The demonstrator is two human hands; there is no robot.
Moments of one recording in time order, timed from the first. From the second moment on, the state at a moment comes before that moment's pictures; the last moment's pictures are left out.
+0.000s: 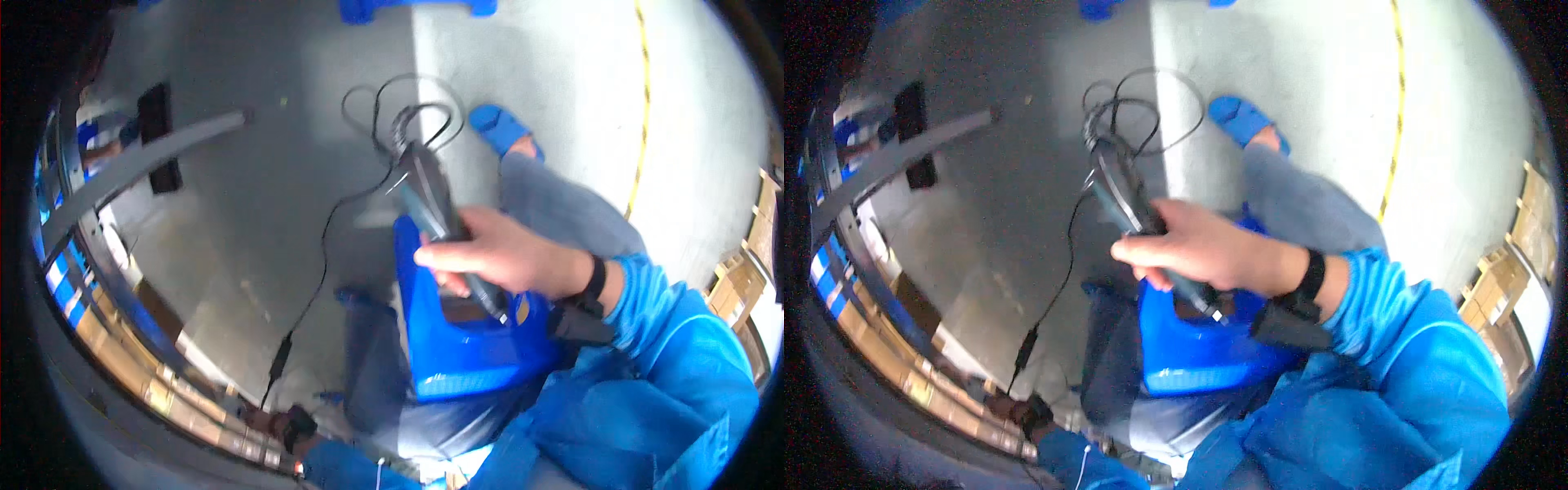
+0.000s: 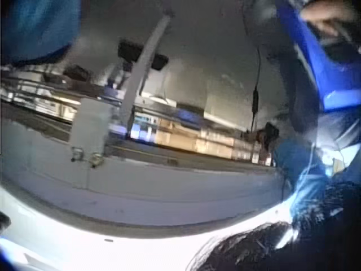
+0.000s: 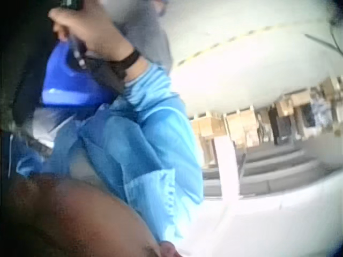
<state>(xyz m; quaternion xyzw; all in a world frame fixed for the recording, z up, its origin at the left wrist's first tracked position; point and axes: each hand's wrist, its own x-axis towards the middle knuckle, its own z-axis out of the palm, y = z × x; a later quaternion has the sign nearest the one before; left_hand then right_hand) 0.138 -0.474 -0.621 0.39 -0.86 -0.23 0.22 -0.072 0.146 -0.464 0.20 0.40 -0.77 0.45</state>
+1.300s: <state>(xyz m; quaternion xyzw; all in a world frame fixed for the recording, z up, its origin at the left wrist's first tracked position) 0.192 -0.232 -0.033 -0.02 -0.73 -0.68 0.12 -0.118 0.010 -0.003 -0.52 0.13 -0.84 0.10</state>
